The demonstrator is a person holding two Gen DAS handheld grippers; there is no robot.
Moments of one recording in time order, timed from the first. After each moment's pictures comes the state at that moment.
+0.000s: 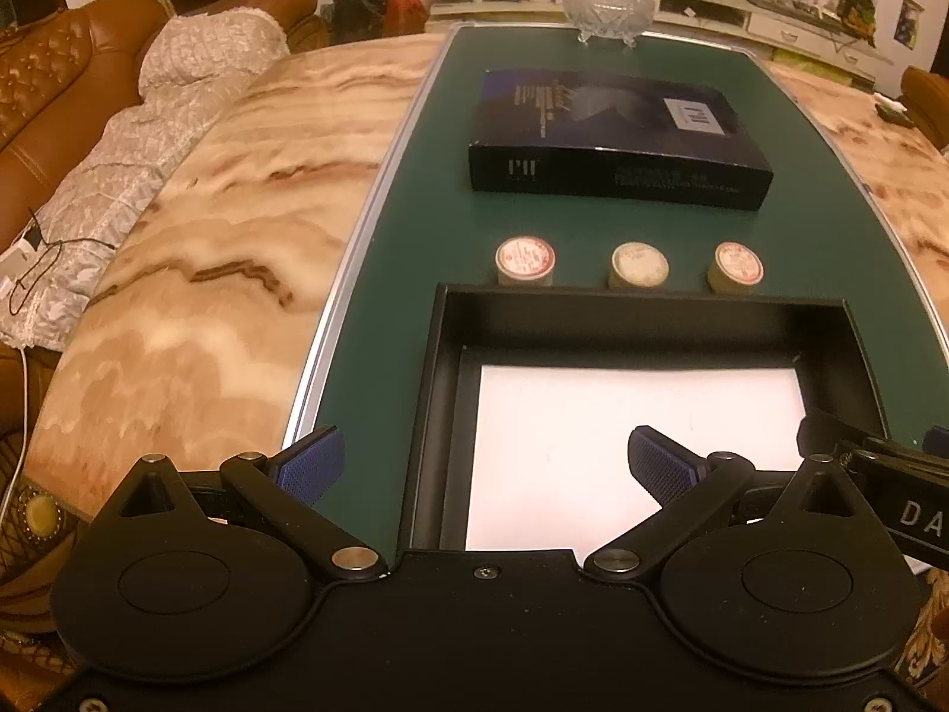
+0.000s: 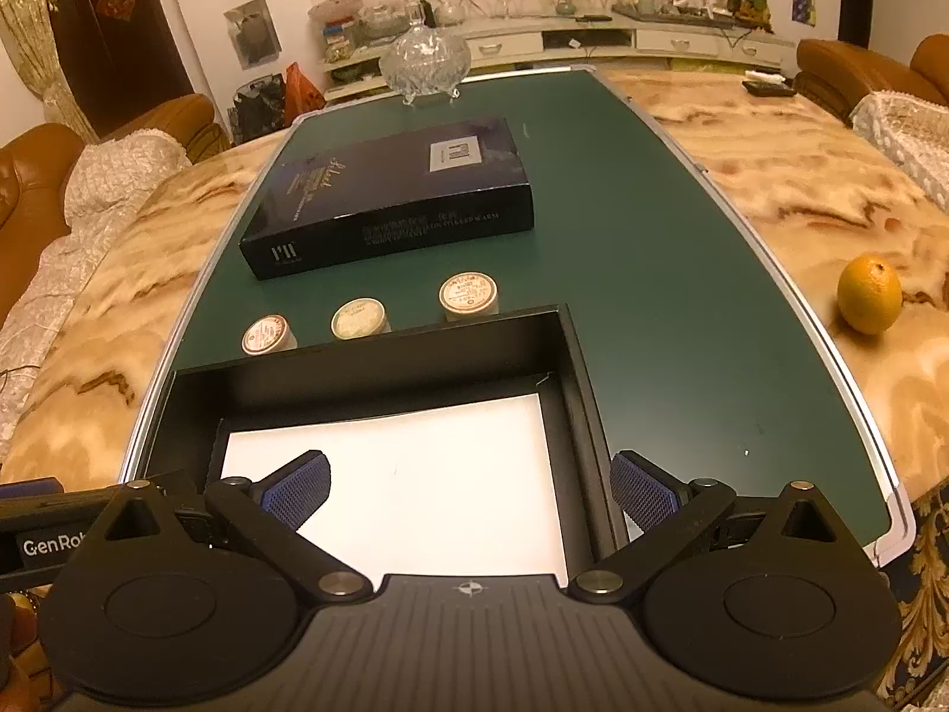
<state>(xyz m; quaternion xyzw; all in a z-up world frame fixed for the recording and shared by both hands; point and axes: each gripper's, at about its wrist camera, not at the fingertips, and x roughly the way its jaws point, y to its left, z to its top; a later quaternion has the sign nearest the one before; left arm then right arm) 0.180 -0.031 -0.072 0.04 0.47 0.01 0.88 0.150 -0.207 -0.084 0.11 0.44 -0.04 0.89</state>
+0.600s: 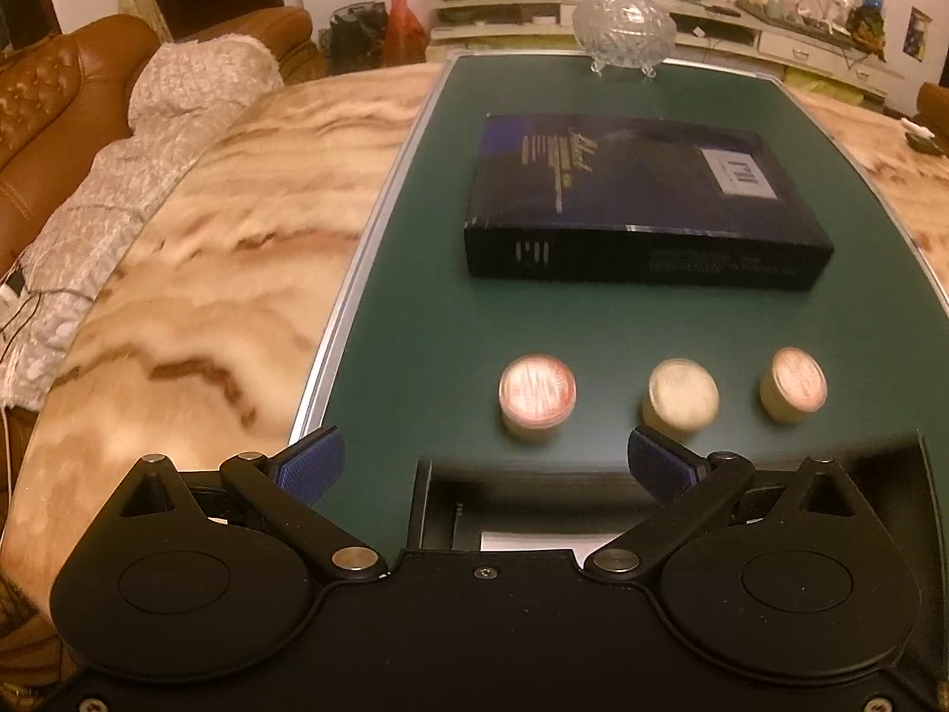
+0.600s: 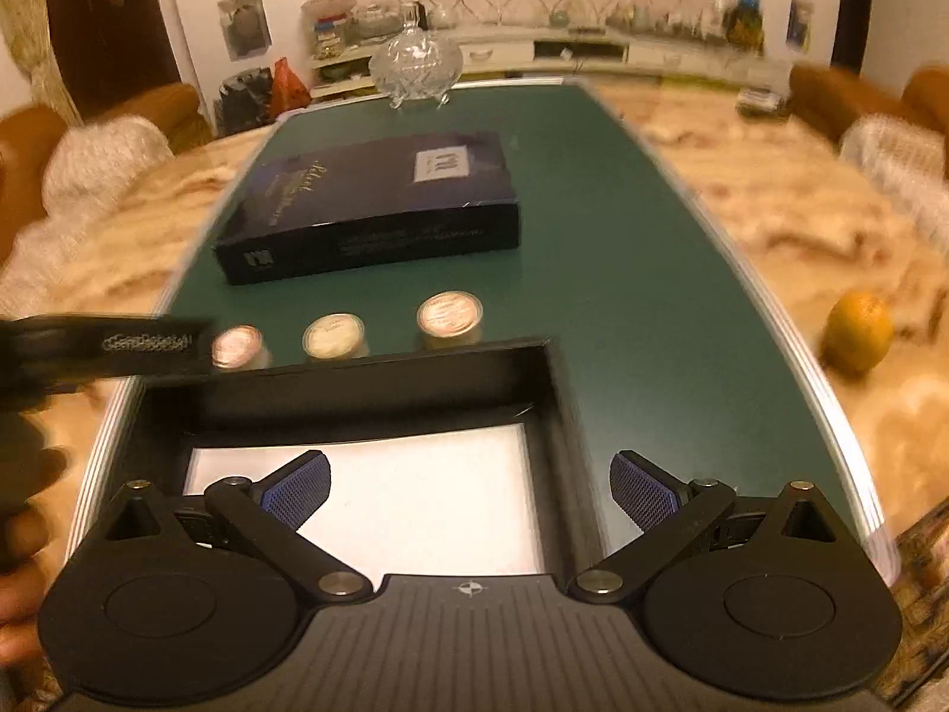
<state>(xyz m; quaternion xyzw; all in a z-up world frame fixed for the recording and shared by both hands) 0.278 -0.037 -0.095 0.05 0.45 0.01 0.89 0.165 -0.205 -0.088 0.10 0.43 -0.05 0.89</state>
